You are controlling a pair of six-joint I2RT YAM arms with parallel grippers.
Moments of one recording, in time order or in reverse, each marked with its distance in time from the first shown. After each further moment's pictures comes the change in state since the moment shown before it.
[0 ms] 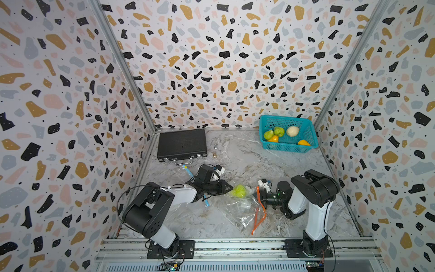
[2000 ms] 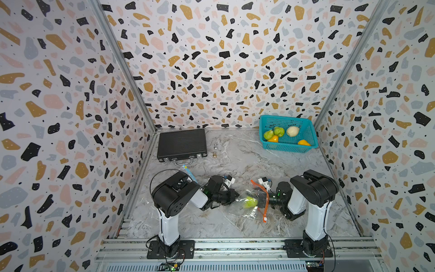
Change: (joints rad) left arm -0.100 0.322 -0.068 0.477 0.080 -0.233; right arm 0.012 0.009 -0.011 0.081 0.053 -0.016
